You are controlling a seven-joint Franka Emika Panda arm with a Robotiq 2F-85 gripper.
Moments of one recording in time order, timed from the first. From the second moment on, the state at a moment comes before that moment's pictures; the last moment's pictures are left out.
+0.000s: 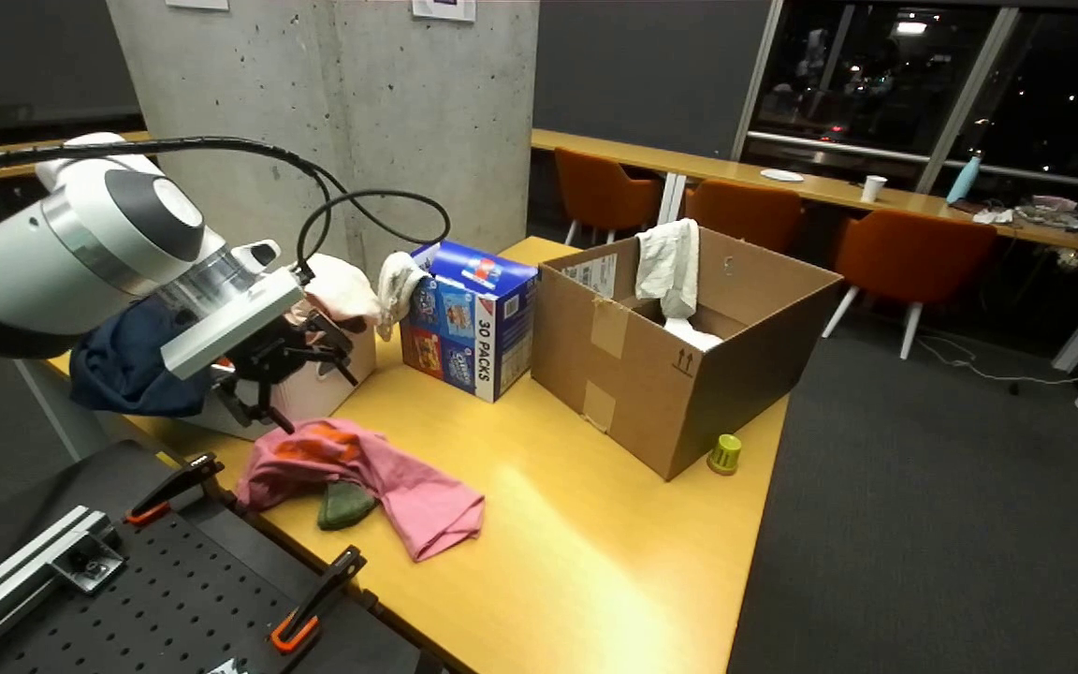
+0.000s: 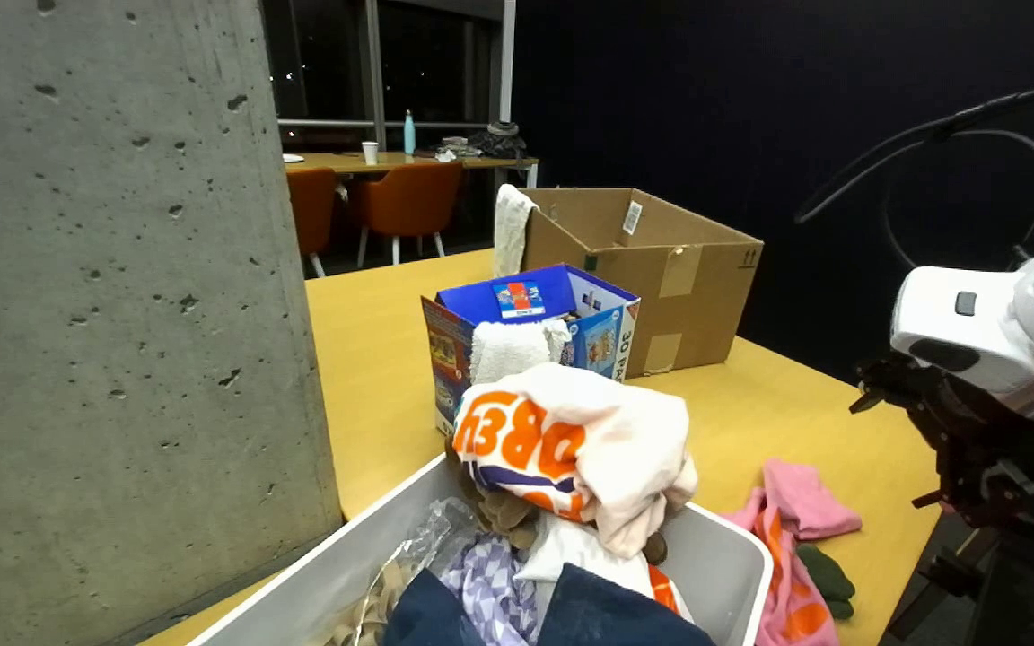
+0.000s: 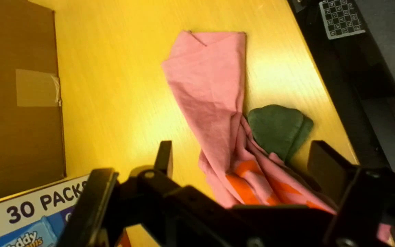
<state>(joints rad) 1.52 0.32 -1.35 -2.68 -0.84 2.91 -0.13</state>
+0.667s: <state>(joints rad) 1.14 0.35 -0.95 -2.64 -0.84 3.05 -0.32</state>
